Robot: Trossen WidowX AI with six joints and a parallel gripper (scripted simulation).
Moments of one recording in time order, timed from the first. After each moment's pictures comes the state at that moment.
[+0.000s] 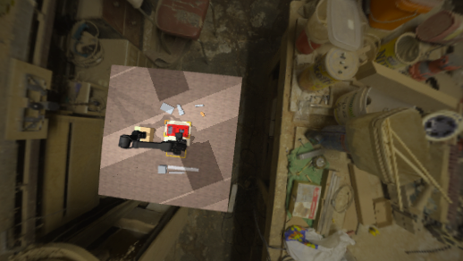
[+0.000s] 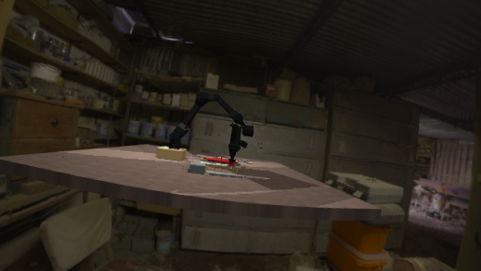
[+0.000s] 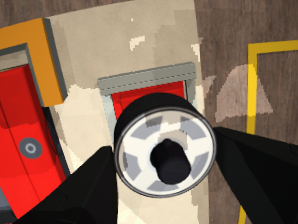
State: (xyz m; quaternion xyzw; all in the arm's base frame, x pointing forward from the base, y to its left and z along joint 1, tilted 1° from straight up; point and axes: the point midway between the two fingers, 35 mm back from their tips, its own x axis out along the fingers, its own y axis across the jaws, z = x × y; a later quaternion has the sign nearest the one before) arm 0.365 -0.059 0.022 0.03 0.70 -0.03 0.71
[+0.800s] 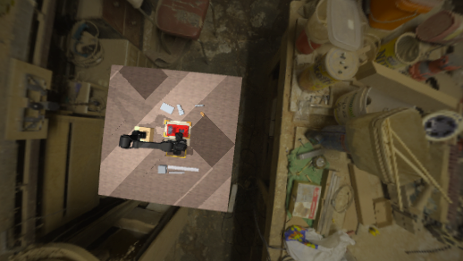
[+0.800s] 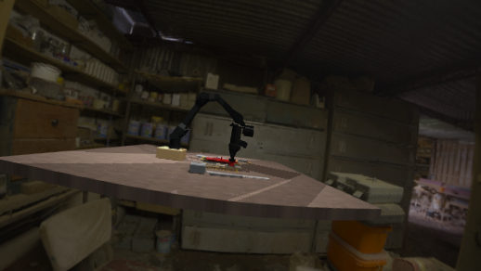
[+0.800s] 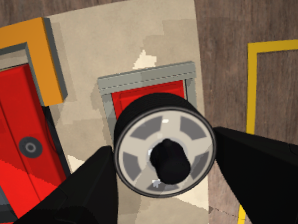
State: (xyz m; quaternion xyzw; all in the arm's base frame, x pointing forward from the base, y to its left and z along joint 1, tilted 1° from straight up) arm 0.366 -0.059 0.024 0.03 0.70 -0.03 0.71
